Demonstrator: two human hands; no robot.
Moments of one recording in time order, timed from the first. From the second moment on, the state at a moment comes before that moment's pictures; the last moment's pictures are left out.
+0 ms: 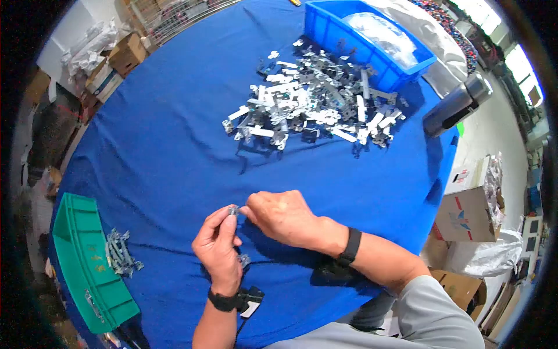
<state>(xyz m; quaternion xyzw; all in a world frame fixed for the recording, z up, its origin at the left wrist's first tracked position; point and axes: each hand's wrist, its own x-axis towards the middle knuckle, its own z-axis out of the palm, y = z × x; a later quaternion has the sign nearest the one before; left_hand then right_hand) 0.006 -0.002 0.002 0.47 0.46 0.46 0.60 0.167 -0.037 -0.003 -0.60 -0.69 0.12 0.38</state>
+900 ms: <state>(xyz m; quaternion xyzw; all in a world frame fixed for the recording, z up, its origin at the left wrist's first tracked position) 0.005 0.000 -0.004 0.47 0.44 0.47 0.59 0.169 -0.035 0.004 -0.56 -0.67 0.15 0.46</state>
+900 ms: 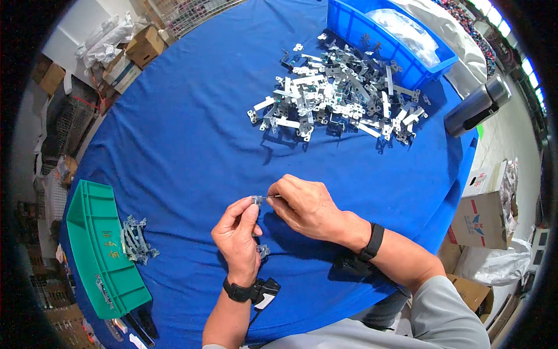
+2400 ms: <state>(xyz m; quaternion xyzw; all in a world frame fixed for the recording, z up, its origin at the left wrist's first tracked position) 0.003 -0.001 -0.001 0.52 0.44 0.45 0.57 0.170 -0.036 -0.005 -0.57 -0.70 0.13 0.41</state>
